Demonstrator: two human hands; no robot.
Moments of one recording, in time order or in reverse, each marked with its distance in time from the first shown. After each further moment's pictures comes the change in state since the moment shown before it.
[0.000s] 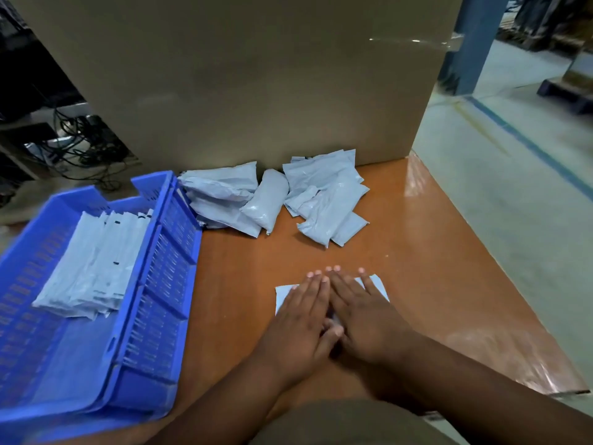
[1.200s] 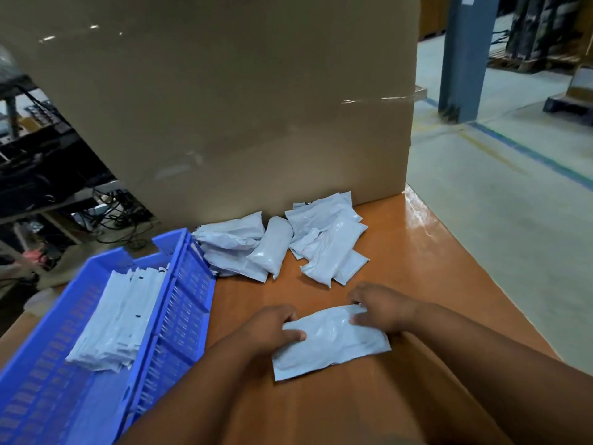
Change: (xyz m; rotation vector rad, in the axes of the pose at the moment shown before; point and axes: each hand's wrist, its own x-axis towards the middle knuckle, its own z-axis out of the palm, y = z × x) left_hand 0.055 -0.064 -0.085 -0.220 -0.279 -0.292; right_hand 0.063 0.094 -0.047 0.375 -0.253 0.118
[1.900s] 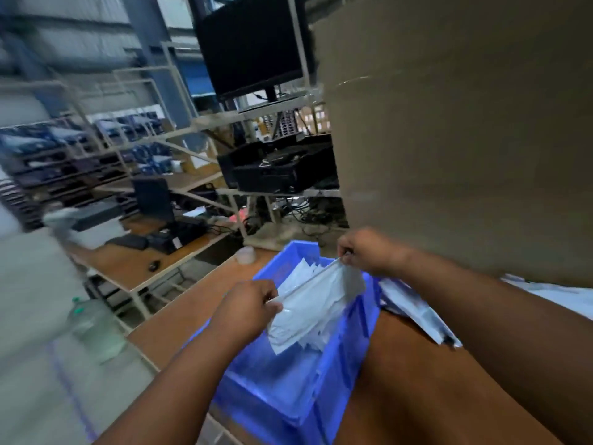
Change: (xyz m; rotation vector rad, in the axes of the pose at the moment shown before) left_hand -0.267 -0.155 -0.168 0.027 0.790 -0.595; right_hand 0.205 -0.400 -0.115 -0.275 0.206 -0.698
